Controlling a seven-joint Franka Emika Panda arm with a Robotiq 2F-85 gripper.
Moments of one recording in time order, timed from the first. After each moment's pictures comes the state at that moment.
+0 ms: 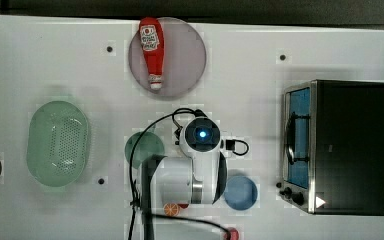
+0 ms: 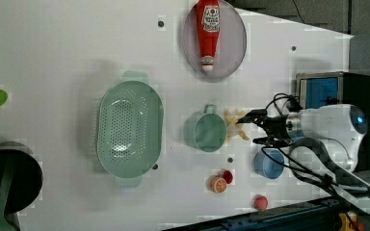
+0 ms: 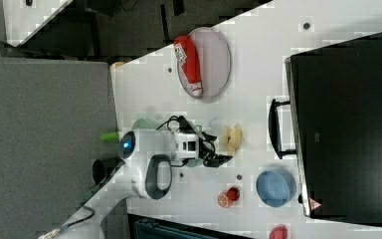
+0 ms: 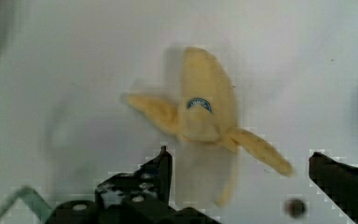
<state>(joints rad) -0.09 0.25 0.09 -2.45 0.02 0.99 0.01</state>
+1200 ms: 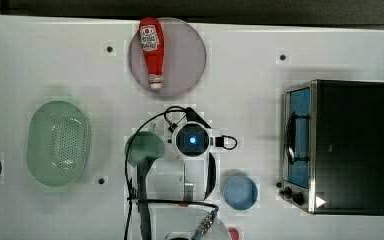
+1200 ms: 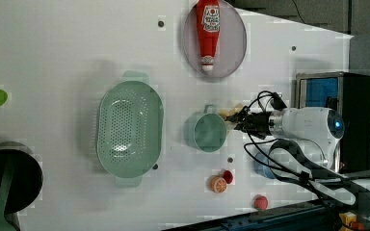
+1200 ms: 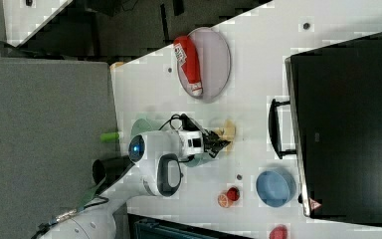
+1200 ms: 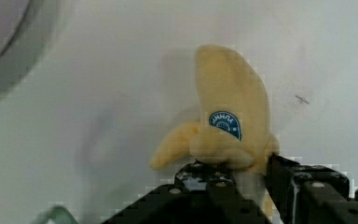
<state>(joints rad) -0.07 0.36 0.11 -2.46 0.02 1.20 0.00</state>
